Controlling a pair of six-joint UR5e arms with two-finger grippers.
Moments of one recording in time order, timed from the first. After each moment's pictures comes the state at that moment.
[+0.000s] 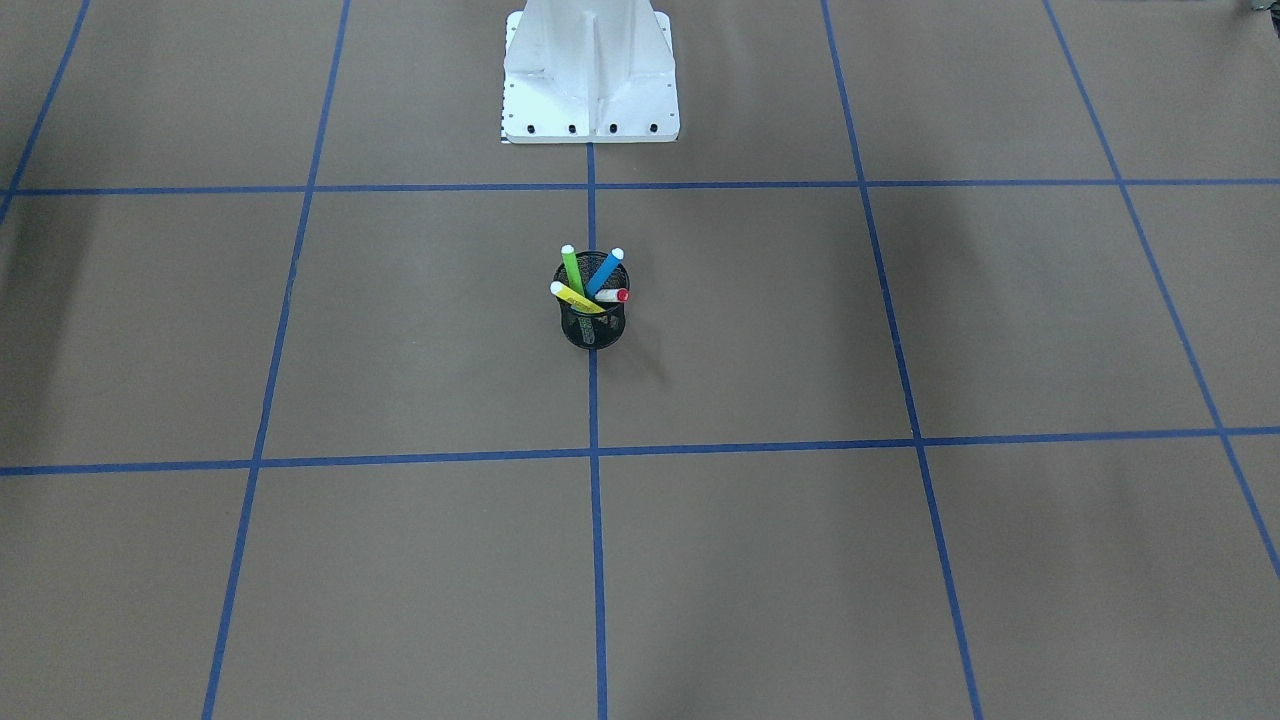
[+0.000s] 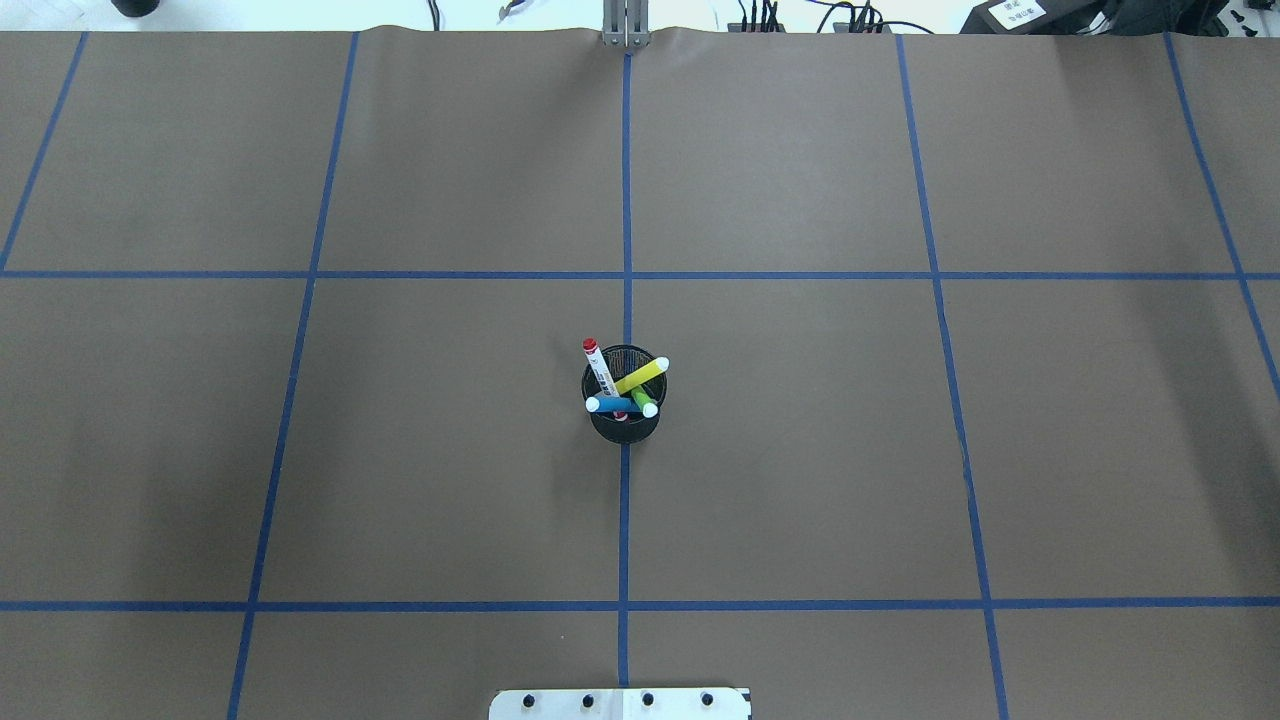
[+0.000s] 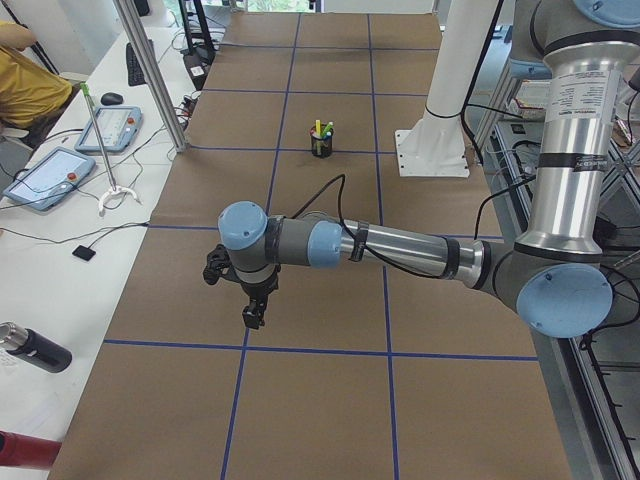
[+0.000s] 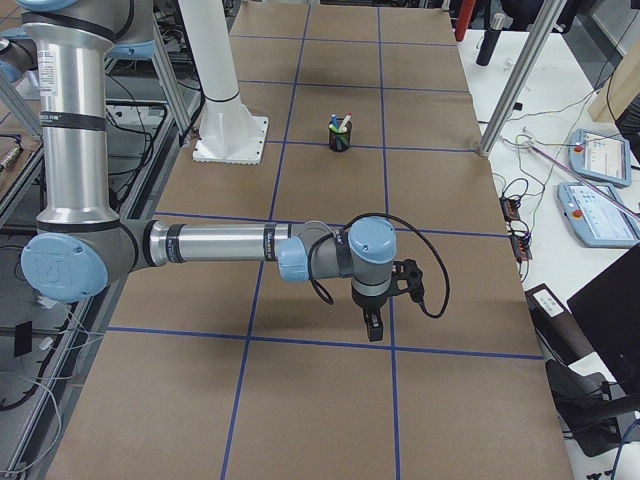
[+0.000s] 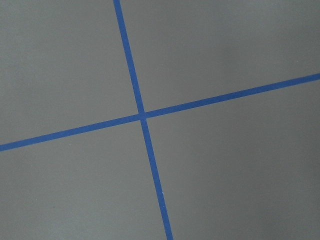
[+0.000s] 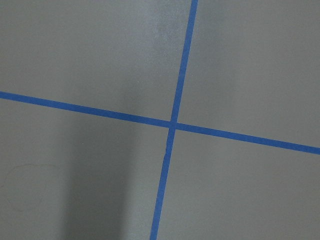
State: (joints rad) left arm -1.54 -1.62 -1.68 -1.47 -2.37 0.16; right arm 1.55 -1.60 1.65 -1.47 2.31 -0.05
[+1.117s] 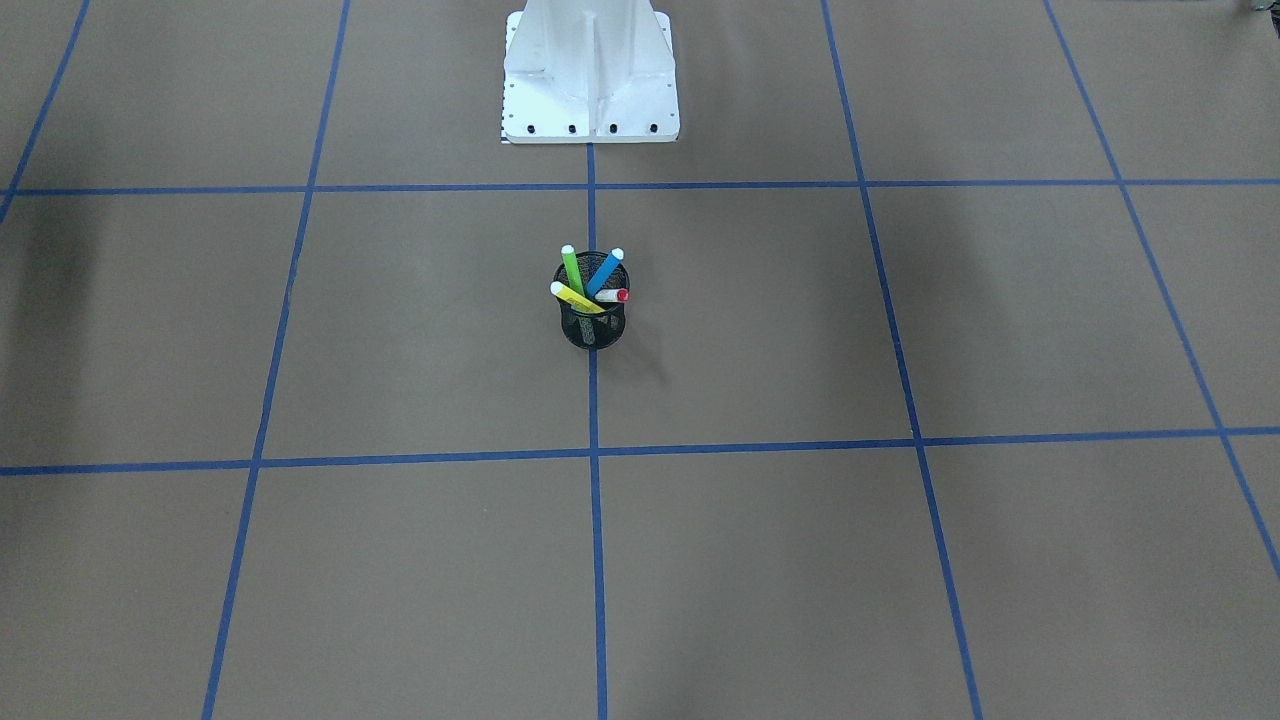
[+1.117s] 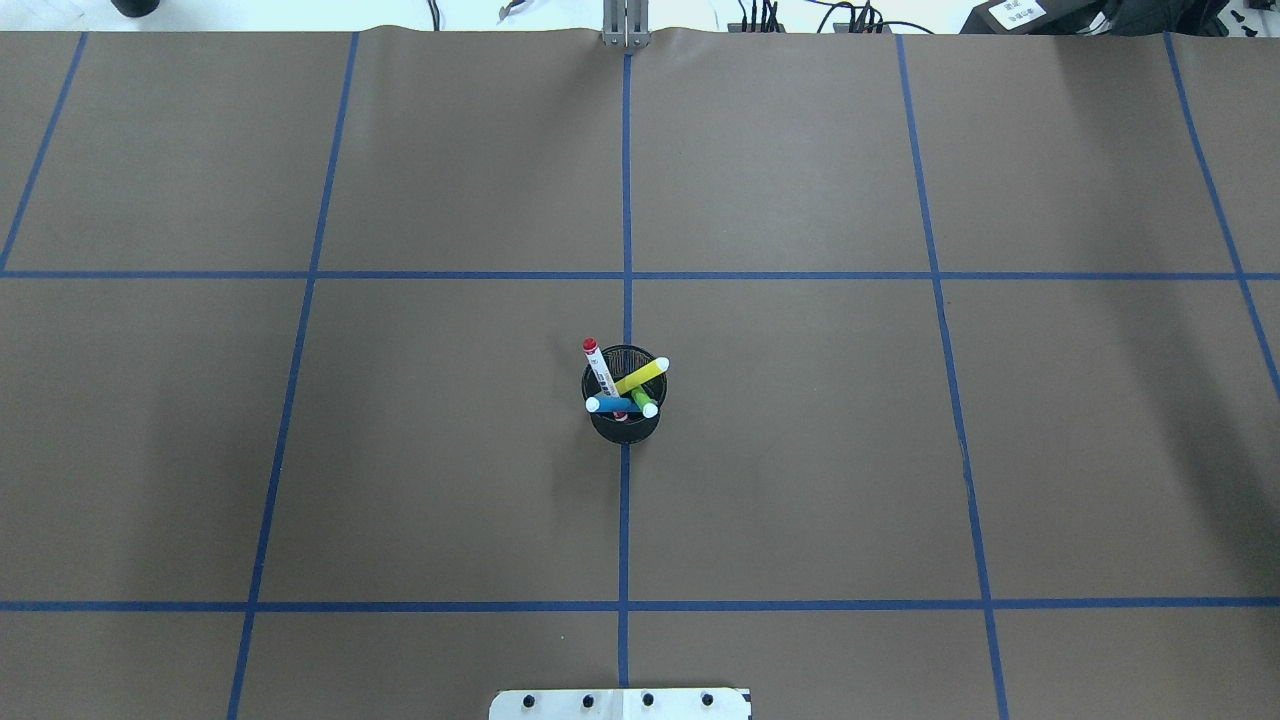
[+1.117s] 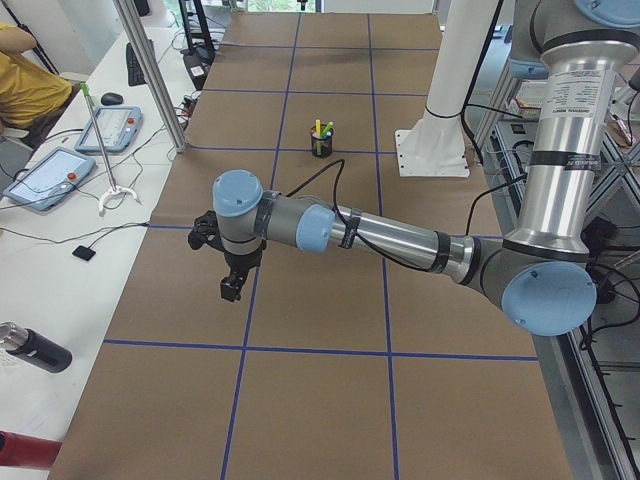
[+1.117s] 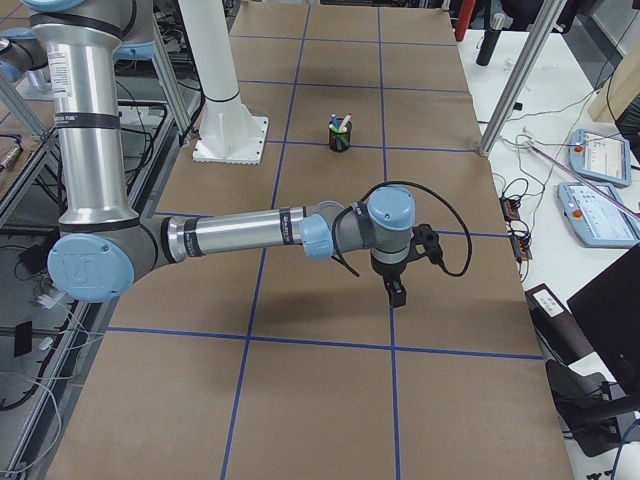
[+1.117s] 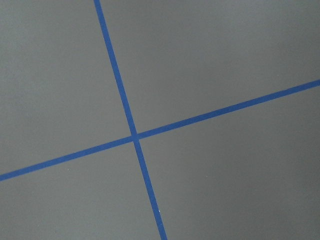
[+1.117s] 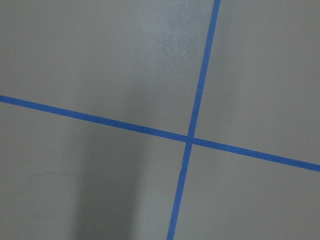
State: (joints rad) left arm -1.54 -1.69 -1.71 -1.59 -2.37 0.12; right arm 1.49 -1.50 1.68 -1.46 2.36 -0.05
